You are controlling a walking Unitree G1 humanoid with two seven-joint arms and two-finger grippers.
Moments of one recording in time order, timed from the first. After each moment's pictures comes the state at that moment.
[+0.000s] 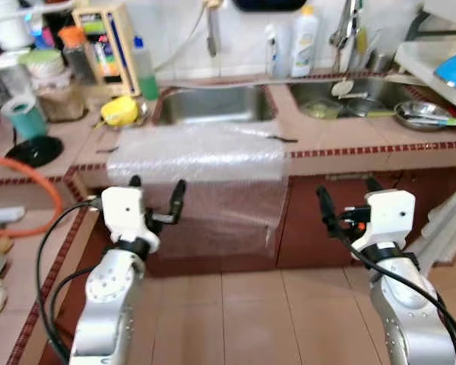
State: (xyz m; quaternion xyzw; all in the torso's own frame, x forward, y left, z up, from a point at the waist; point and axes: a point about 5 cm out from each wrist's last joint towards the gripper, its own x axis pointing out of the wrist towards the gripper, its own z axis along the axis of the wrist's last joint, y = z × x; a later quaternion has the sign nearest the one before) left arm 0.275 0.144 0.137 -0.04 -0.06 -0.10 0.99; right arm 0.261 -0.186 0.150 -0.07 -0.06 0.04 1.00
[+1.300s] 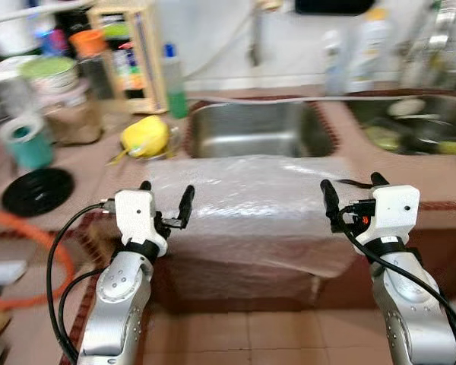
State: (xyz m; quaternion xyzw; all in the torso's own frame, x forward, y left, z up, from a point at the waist) left arm 0.275 0.139 0.128 -0.05 -0.04 -0.09 0.99; right arm 0.266 -0.188 0.158 -0.06 -0.07 0.03 1.00
